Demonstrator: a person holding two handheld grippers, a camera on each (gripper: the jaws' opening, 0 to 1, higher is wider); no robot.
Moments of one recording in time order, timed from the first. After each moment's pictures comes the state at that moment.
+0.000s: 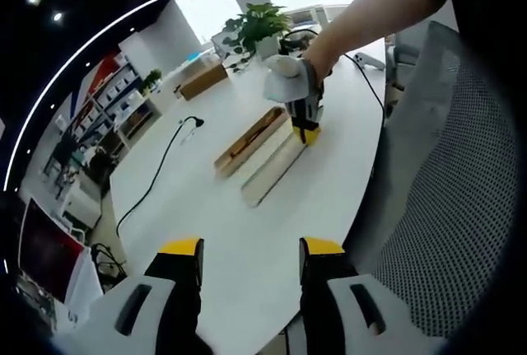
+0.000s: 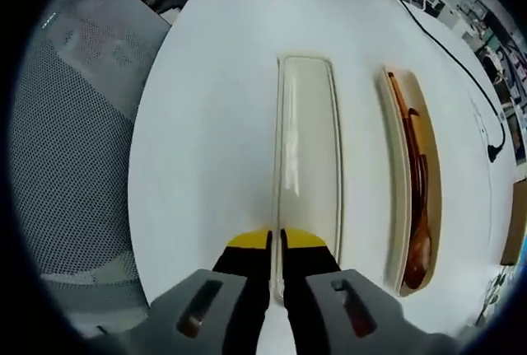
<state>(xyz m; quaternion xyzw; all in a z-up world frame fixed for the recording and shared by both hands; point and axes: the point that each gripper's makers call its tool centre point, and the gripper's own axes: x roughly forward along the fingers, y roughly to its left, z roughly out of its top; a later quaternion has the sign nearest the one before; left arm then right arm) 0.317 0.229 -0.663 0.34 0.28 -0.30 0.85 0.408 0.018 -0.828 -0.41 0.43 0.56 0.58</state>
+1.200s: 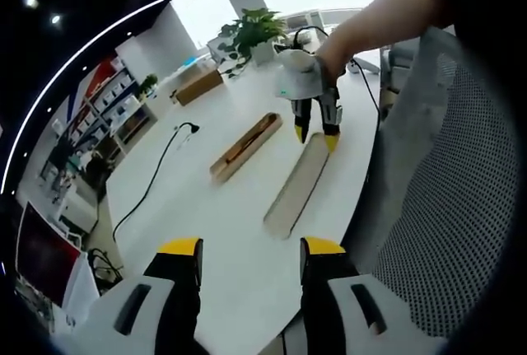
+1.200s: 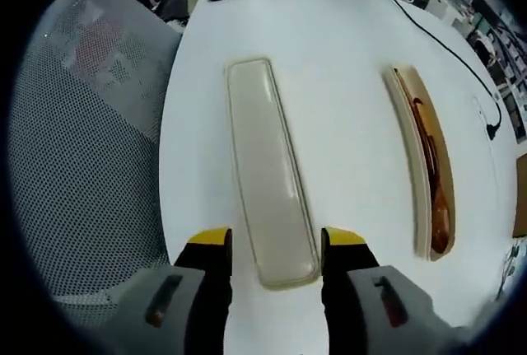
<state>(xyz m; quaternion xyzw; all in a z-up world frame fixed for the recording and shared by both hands) 0.316 0.225 -0.662 0.34 0.27 -0.31 0.85 0.378 0.012 -0.825 -0.38 0.46 0.54 0.59</state>
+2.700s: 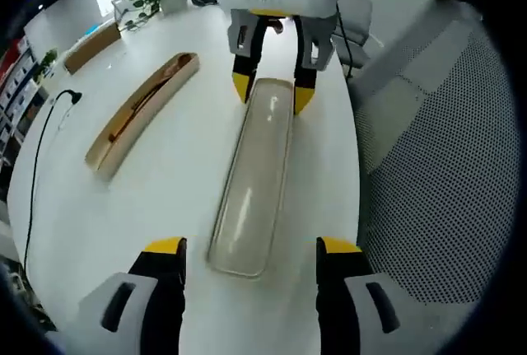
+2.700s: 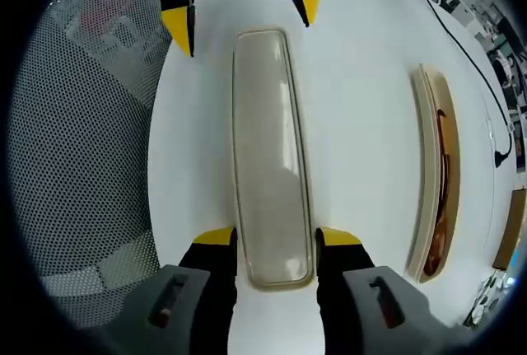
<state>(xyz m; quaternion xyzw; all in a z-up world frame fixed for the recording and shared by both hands) 0.368 0.150 -0.819 0.33 0.42 -0.52 0.67 0.382 0.014 -0.833 -0.46 0.46 0.53 0.54</state>
